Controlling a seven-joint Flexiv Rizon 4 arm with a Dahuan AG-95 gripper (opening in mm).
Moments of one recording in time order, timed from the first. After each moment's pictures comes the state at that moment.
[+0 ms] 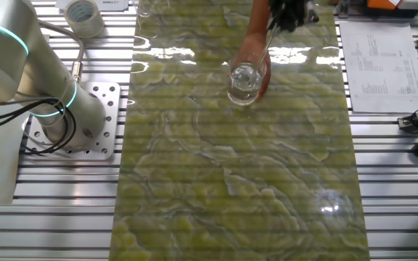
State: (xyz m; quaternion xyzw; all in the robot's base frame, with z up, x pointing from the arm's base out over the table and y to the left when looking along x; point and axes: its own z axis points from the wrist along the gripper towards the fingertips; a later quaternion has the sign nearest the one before) arm 0.491 0.072 0.299 0.17 -0.98 -0.02 0.09
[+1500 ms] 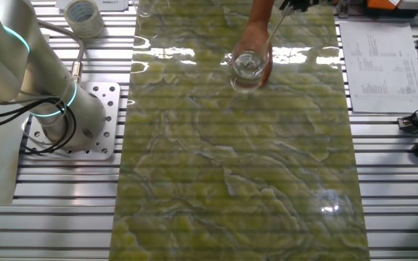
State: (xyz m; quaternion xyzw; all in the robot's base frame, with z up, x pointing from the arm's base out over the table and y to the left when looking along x) arm 0.511 0.108 0.304 0.16 -0.98 -0.04 0.11
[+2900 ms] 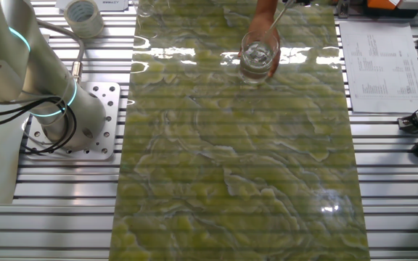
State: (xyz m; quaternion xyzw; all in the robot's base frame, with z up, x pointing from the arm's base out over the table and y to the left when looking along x) arm 0.520 0.127 0.301 0.16 -0.97 -0.06 0.14
